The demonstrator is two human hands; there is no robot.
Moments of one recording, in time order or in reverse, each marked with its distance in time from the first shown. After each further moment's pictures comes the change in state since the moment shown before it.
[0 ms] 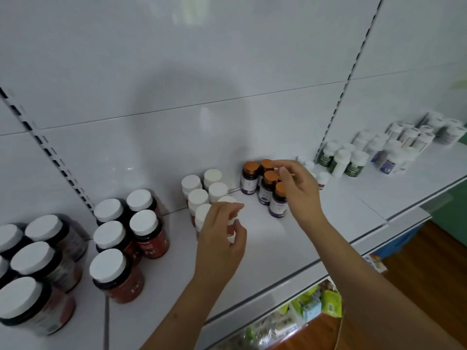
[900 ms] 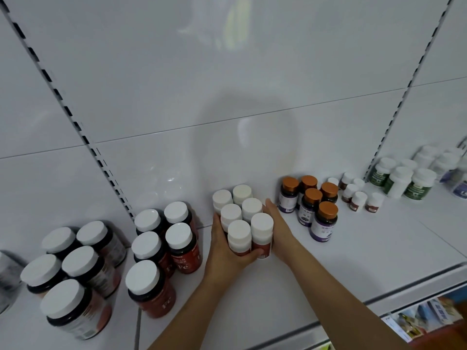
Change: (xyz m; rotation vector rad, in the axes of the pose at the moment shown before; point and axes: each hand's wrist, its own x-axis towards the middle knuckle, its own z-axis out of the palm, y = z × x) left_hand 0.014 -0.127 0.004 -0.122 -0.111 -0.457; right_hand -0.006 0.064 0.125 0.713 -0.426 0.765
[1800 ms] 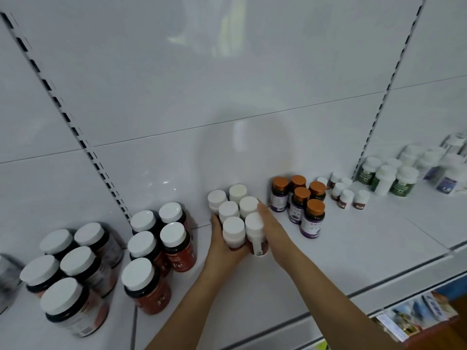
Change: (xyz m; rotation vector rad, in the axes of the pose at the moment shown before) left_hand -0.010 0.027 0.003 -0.088 -0.083 -0.046; right_hand -0.036 -0.011 0.003 -0.274 0.252 -0.140
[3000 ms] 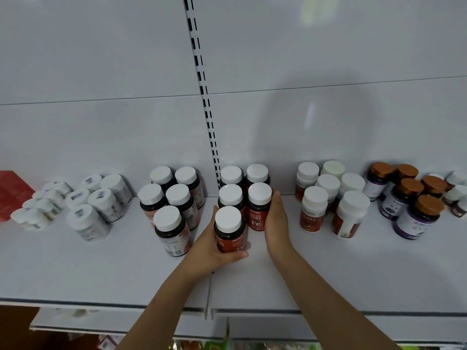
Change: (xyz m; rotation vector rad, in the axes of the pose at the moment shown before) left_hand -0.112 -0.021 -0.166 0.167 0.040 -0.194; right_hand -0.033 0.064 0.168 0.045 -0.061 -0.089
